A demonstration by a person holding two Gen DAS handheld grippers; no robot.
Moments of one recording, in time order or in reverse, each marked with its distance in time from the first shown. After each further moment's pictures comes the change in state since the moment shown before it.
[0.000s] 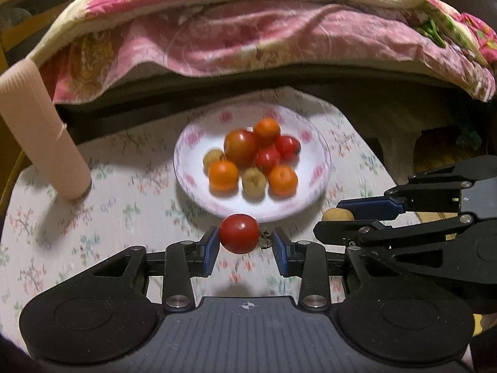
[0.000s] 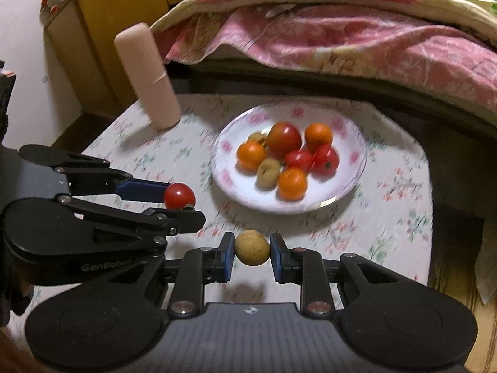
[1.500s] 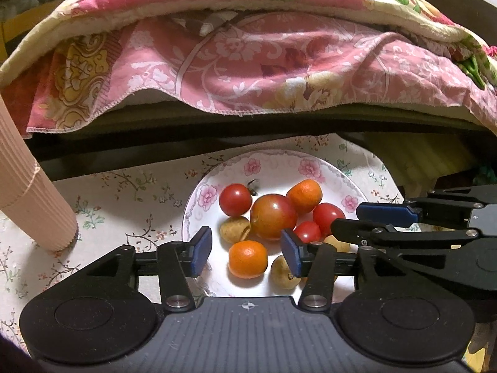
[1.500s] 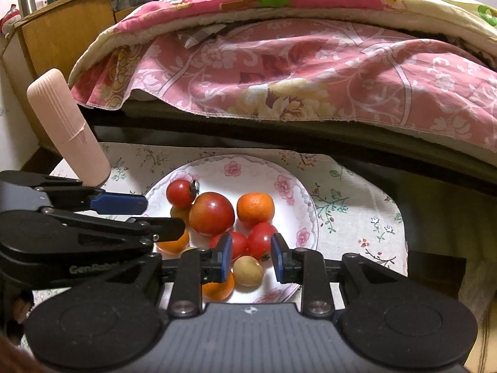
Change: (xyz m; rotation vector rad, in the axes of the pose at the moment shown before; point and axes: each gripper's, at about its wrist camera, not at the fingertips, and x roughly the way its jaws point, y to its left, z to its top) left arm 0.059 0.024 0.055 -0.097 -0.034 0.015; right arm 0.053 -0.050 0.060 0.059 -0.067 -0.122
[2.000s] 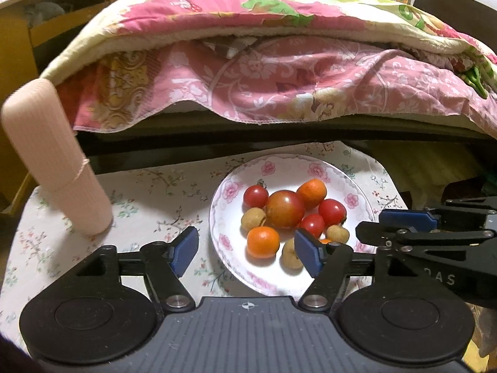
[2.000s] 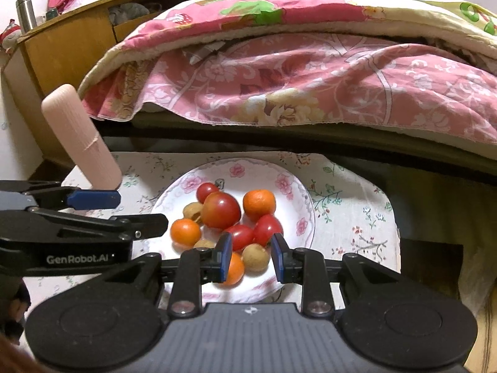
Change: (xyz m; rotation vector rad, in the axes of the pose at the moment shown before) left arm -0.046 -0.003 -0.017 -0.023 -0.043 0.074; right arm -0.033 0.006 -0.010 0.045 -0.029 0.004
